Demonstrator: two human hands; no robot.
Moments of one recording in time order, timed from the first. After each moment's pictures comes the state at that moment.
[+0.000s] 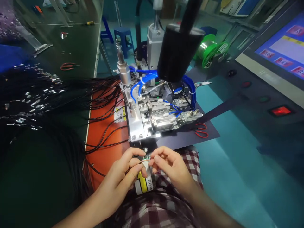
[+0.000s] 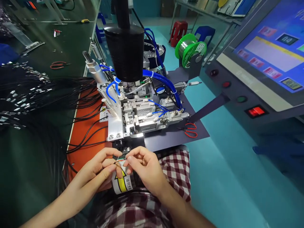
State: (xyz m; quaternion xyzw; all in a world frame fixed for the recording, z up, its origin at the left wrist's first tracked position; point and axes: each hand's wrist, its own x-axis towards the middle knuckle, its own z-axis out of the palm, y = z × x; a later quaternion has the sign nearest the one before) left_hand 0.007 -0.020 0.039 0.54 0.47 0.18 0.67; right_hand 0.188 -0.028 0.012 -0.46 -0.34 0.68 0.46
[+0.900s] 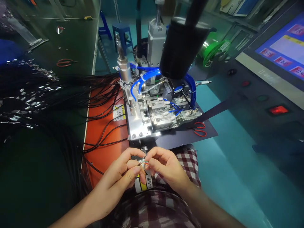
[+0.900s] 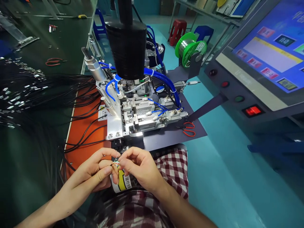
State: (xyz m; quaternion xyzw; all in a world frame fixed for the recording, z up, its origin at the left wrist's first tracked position) left_hand 0.003 -0.019 0.044 0.46 0.41 0.21 0.76; right_hand 0.176 -0.025 0.011 -0.41 -0.34 0.73 0.44
